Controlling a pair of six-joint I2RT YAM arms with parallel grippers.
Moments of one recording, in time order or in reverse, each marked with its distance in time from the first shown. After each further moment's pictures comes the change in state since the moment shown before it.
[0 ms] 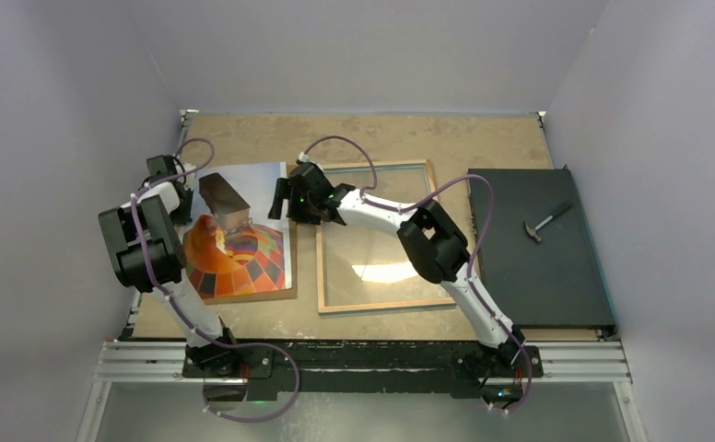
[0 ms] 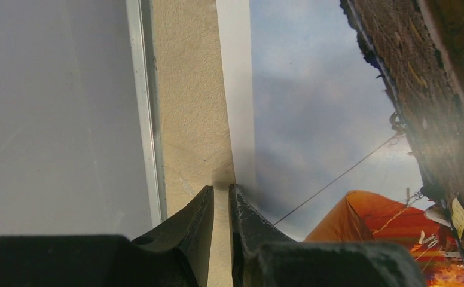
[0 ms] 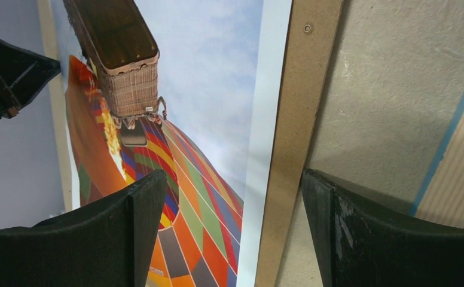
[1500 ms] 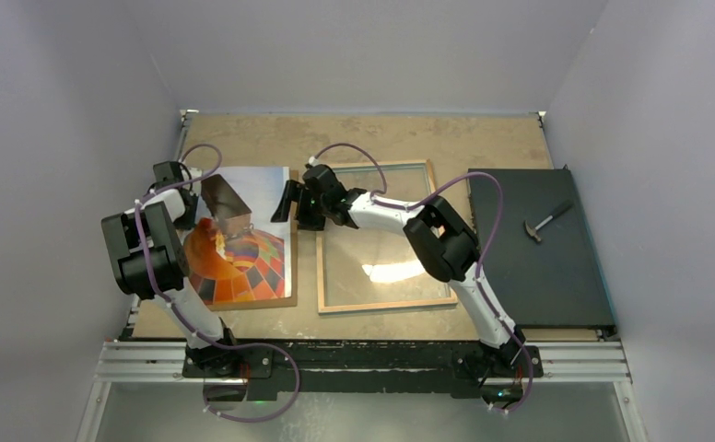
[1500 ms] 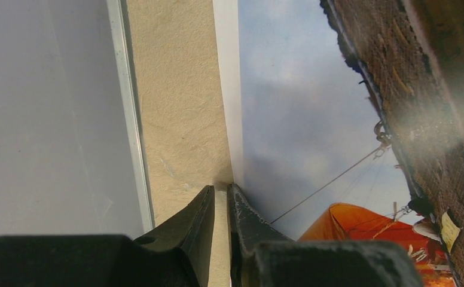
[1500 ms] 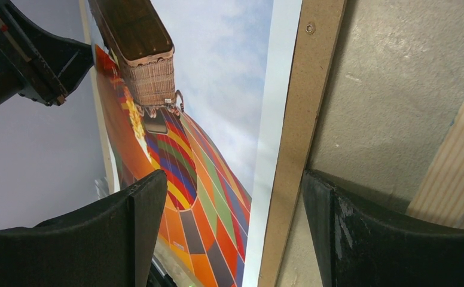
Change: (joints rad) left arm -0.035 -0.069 -0.104 0.030 0.010 0.000; right arm -0.033 -0.069 -0.190 0.178 -0.186 0.095
